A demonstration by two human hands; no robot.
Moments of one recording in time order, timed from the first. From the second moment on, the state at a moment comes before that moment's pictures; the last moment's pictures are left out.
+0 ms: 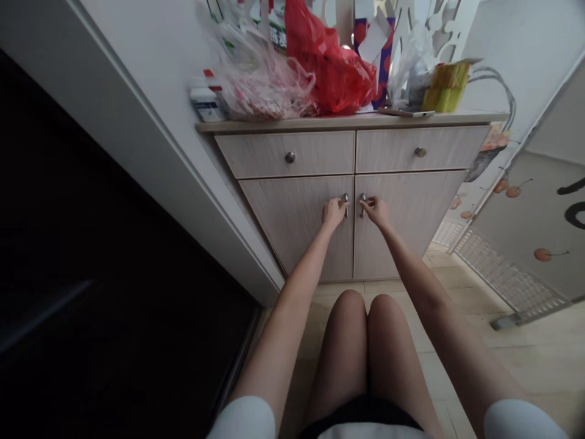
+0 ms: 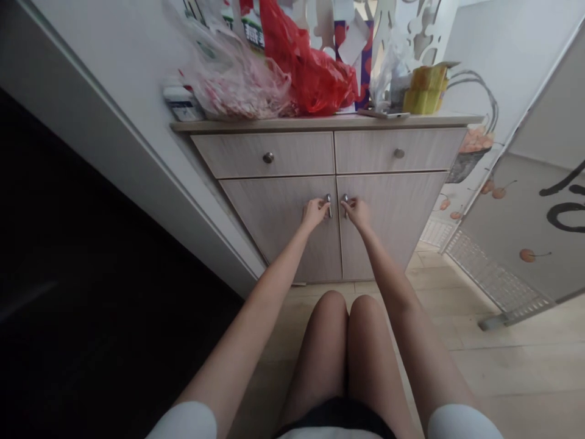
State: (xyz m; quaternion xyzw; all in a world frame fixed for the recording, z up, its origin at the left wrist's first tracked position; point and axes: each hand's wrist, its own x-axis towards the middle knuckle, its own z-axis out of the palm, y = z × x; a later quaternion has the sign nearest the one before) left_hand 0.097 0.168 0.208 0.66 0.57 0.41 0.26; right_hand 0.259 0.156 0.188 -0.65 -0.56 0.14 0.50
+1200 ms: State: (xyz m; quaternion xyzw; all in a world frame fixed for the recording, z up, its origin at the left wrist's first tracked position) left_hand 0.088 0.132 0.163 0.48 0.47 0.59 0.44; right_hand 0.288 0.108 0.154 -0.51 -0.58 0.22 0.60
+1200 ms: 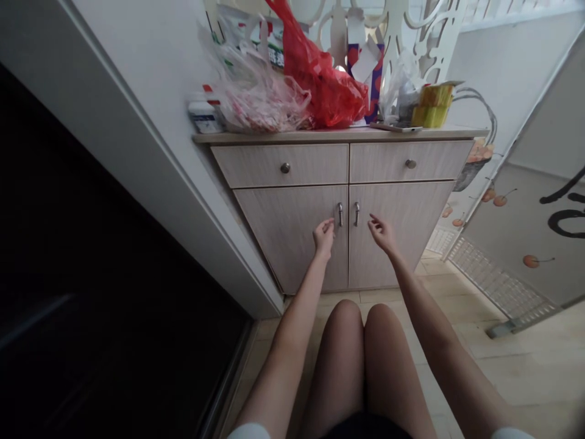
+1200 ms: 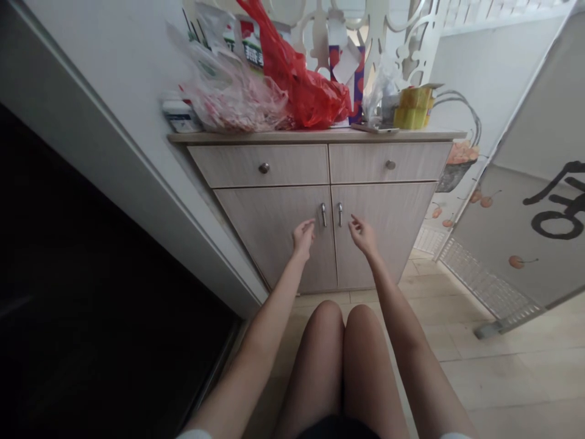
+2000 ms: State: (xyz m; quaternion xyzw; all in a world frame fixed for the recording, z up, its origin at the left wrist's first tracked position) left_hand 0.092 0.114 0.122 0.66 0.51 0.53 0.14; right_hand 0.258 0.081 0.131 -0.64 -0.60 -0.03 0.47
